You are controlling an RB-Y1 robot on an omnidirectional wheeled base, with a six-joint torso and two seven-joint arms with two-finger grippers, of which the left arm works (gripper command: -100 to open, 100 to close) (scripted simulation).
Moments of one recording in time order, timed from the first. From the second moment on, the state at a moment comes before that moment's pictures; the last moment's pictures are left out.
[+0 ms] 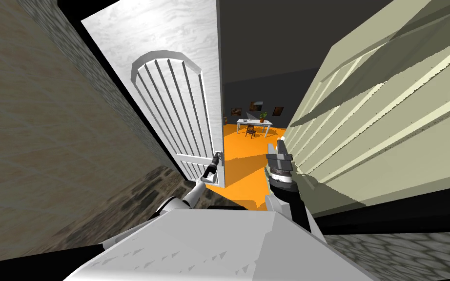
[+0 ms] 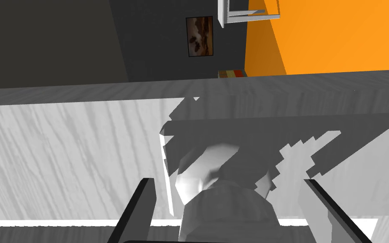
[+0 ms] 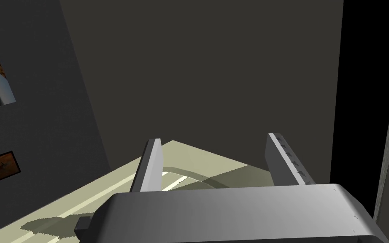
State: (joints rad) arm -0.41 0.03 -0.24 -0.77 0.37 -0.44 -0.22
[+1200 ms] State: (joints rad) arm -0.43 0.04 -0.21 -0.74 0.37 -0.46 -0.22
